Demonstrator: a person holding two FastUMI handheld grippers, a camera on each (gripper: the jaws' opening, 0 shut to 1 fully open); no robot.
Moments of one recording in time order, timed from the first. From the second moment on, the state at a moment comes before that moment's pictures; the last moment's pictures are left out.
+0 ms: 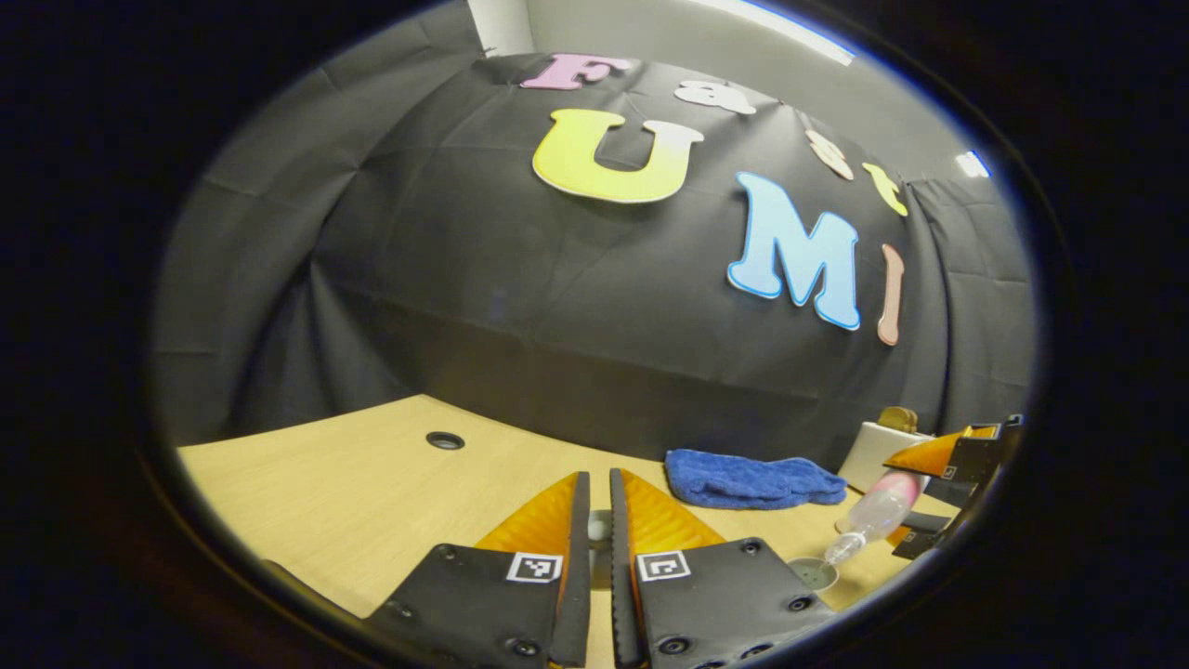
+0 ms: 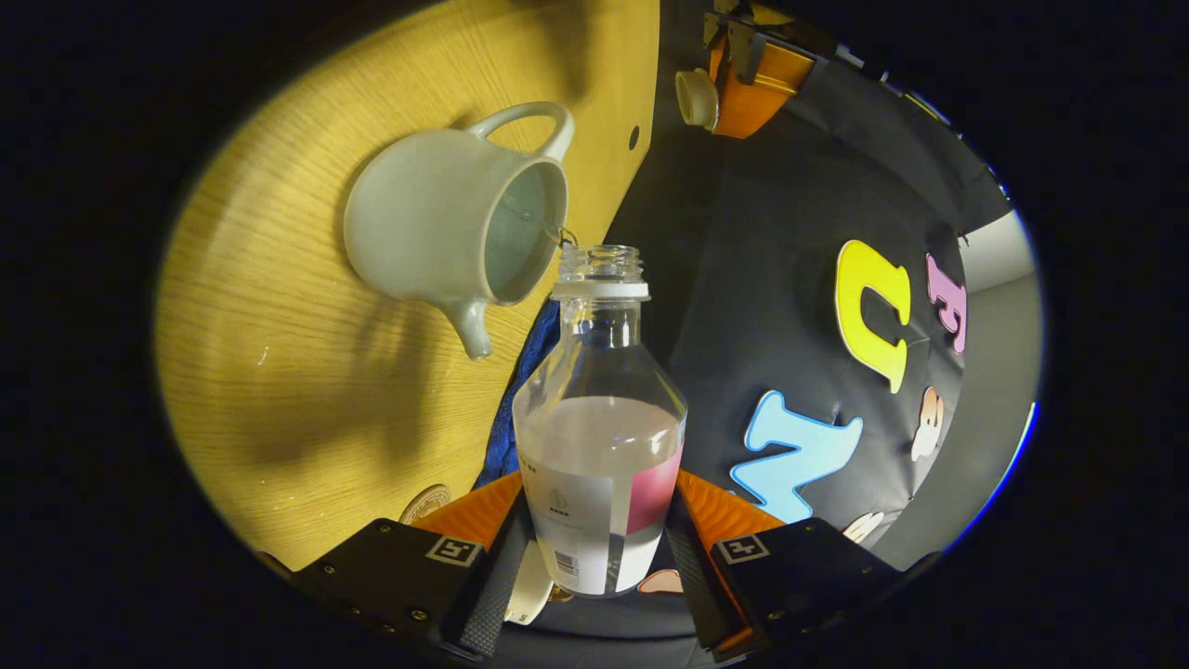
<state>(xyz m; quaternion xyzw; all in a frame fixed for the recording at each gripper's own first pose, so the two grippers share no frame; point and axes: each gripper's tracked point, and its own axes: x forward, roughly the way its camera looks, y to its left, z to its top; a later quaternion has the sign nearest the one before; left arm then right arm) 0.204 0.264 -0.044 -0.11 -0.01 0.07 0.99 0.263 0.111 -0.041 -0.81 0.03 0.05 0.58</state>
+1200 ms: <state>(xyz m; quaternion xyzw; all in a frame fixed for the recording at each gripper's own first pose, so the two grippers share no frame) 0.205 0.248 -0.036 -0.10 -0.01 0.04 0.99 0.259 0.129 0.008 -0.88 -0.04 0.02 0.47</state>
